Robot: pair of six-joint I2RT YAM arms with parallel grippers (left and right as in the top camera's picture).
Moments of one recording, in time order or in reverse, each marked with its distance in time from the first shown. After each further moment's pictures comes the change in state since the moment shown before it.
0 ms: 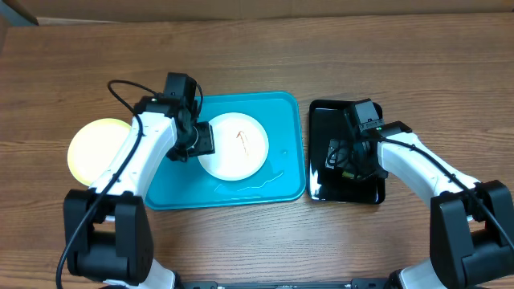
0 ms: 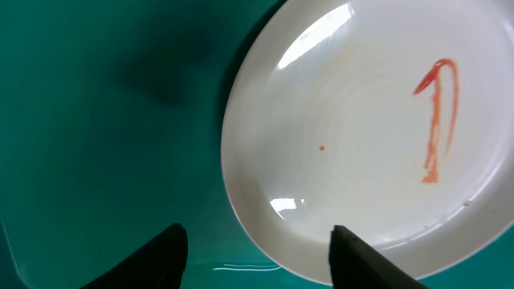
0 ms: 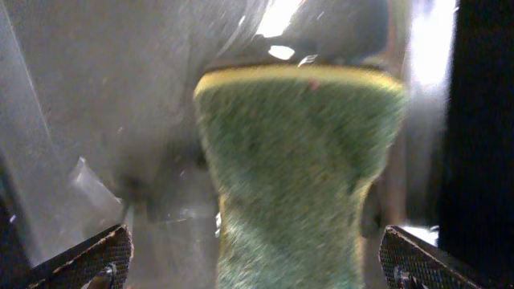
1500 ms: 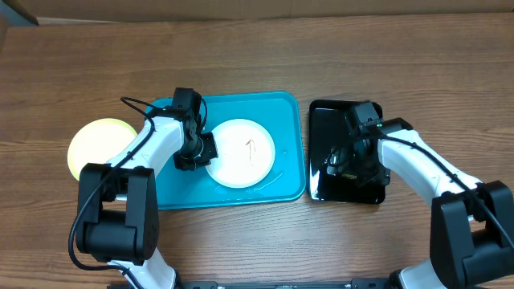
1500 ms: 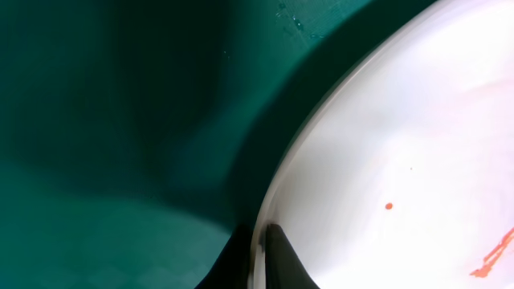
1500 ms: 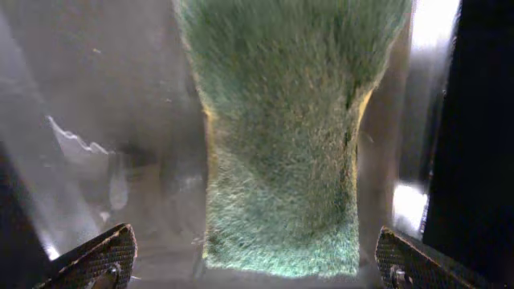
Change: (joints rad) left arm 0.005 0.111 -0.090 0.132 0.066 -0.072; right arm 0.000 0.000 0.056 -0.171 -0.027 -0.003
